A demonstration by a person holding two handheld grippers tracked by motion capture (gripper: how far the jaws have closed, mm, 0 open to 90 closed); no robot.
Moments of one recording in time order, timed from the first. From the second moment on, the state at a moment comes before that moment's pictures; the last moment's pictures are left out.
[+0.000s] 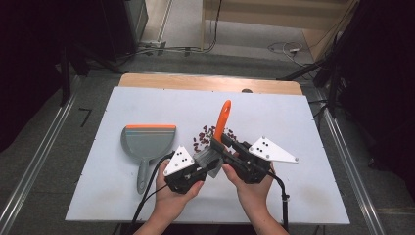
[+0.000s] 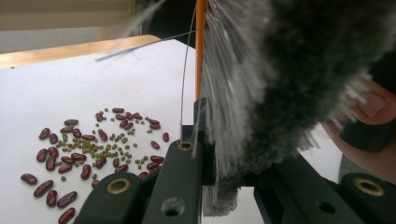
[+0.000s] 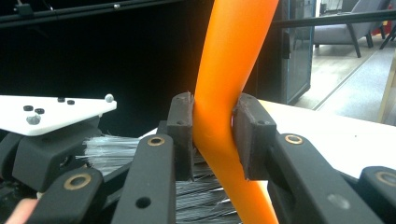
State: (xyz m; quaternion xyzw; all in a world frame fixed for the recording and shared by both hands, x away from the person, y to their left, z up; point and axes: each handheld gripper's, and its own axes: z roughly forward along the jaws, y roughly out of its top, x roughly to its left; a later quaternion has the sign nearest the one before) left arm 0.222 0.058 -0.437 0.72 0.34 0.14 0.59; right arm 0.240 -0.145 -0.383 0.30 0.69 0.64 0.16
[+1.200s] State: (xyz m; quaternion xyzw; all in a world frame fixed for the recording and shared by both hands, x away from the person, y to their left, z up) left arm 0.236 0.116 -0.419 0.75 0.18 0.02 0.63; right arm 0.264 -0.160 -0.388 0.15 0.76 0.63 0.01
